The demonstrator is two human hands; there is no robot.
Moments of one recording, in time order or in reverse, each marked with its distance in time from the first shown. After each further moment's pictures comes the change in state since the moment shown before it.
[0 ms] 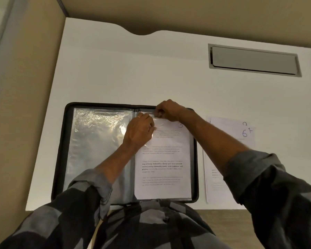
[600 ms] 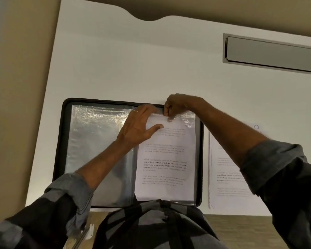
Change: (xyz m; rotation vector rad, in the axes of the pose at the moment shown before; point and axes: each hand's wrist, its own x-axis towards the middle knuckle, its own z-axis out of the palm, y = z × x) left_hand 0.016 -0.020 -0.020 -0.137 -0.075 0.034; right_hand 0.037 0.011 -0.031 -0.079 -0.375 0.108
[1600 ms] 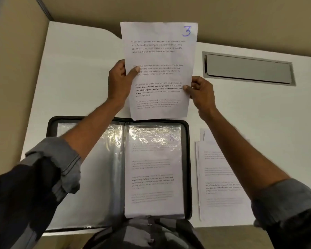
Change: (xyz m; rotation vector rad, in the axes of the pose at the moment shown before) left_hand 0.150 0.030 -0.080 -0.832 0.387 -0.397; right_hand -0.074 0.070 -0.021 1.217 1.013 -0.031
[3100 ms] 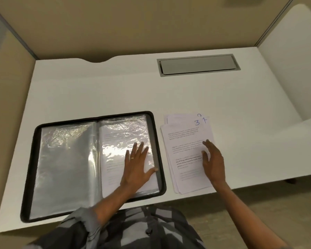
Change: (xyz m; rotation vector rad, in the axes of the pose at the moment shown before) left_hand -0.327 -0.142 0.074 1.142 -0.495 0.329; right_hand -0.279 0.224 -0.181 -0.463 0.291 -0.023
